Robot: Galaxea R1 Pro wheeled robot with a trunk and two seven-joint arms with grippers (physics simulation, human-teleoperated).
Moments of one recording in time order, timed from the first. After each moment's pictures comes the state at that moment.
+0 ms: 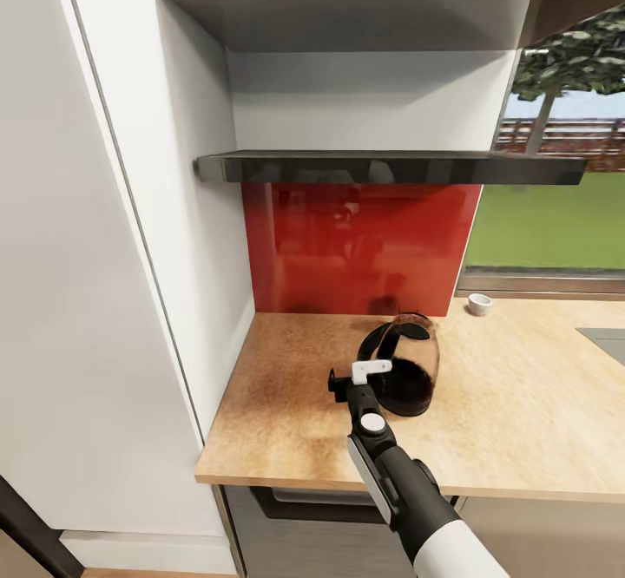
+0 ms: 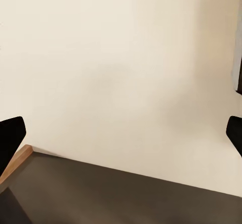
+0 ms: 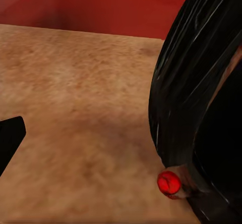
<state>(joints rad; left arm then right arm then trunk) -0.05 0.15 -0.18 0.04 0.03 0.02 0.23 -0.54 0.17 0.33 -0.98 -0.03 0.19 -0.37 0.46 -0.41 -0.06</state>
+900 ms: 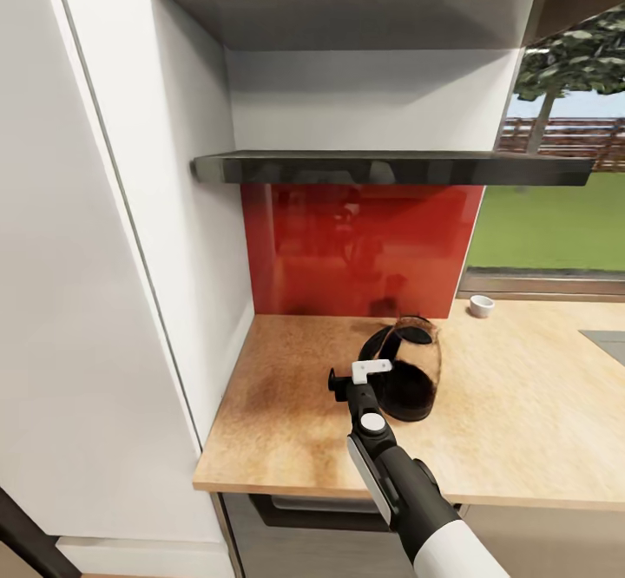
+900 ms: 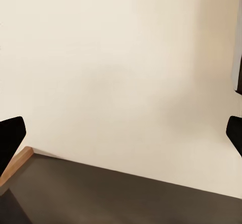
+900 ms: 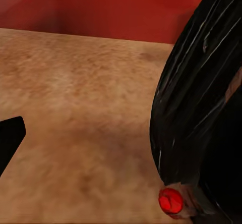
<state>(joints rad) -0.05 0.15 -0.18 0.04 0.03 0.02 0.23 -0.54 0.17 0.33 -0.98 -0.03 0.19 -0.37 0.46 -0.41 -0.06</state>
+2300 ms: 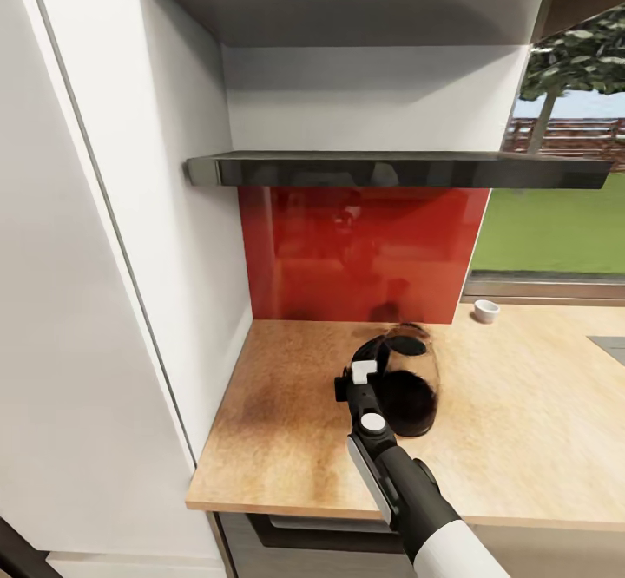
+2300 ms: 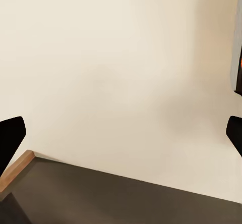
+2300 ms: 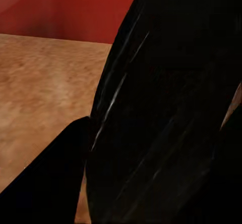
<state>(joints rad) -0.05 0.15 -0.18 0.04 0.03 0.02 0.23 -0.54 0.17 0.33 -0.98 -0.03 0.19 -0.37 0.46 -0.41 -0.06</state>
